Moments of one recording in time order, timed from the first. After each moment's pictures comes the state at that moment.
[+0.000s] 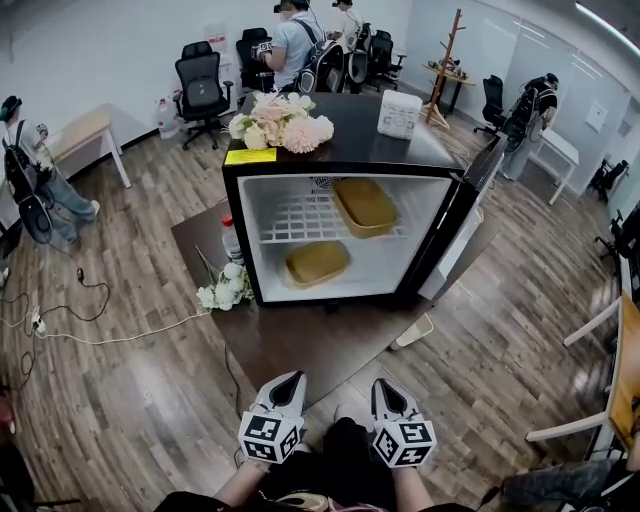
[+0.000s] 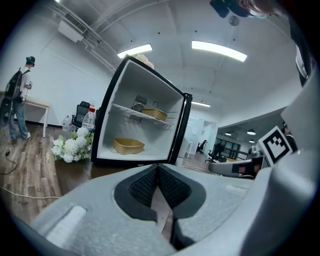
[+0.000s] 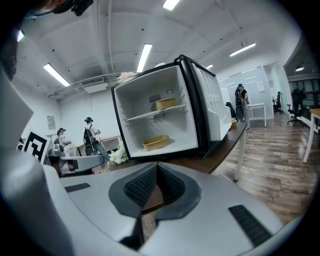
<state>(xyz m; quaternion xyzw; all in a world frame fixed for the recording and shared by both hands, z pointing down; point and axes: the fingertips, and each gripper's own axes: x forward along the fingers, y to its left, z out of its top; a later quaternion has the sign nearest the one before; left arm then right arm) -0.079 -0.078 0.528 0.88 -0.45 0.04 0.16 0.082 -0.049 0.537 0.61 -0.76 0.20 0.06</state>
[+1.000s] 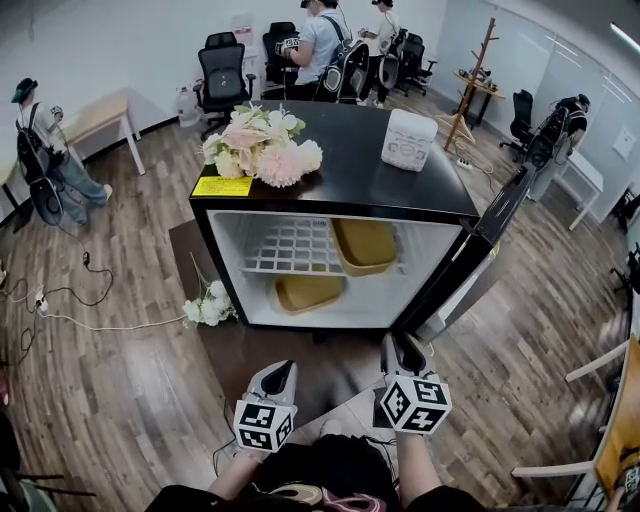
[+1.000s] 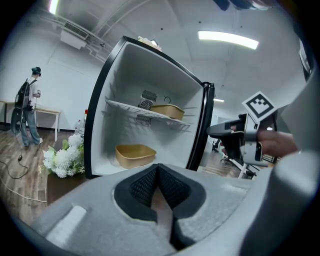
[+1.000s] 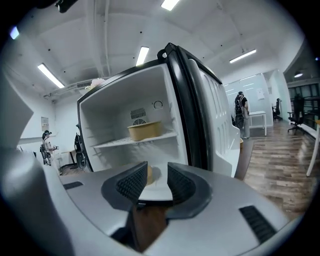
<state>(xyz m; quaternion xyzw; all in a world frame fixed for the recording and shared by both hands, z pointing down) -0.047 -0.185 0.523 0.84 -0.52 0.06 0.16 0.154 -0.228 0.450 0.63 -0.76 0.17 0.04</state>
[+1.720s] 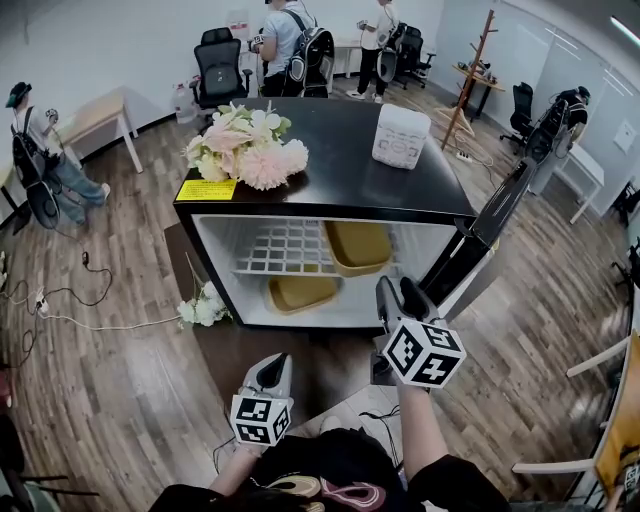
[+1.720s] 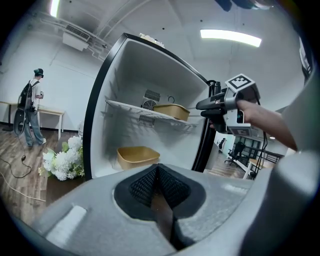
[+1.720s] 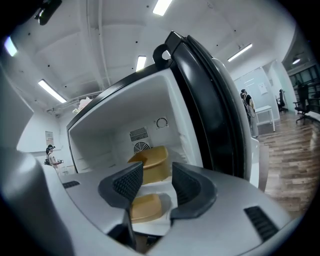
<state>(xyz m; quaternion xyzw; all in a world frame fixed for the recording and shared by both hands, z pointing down) -0.047 -0.207 0.523 0.83 -0.54 0.06 0.16 0.145 -0.309 0.373 0.61 -0.78 0.17 -0.02</state>
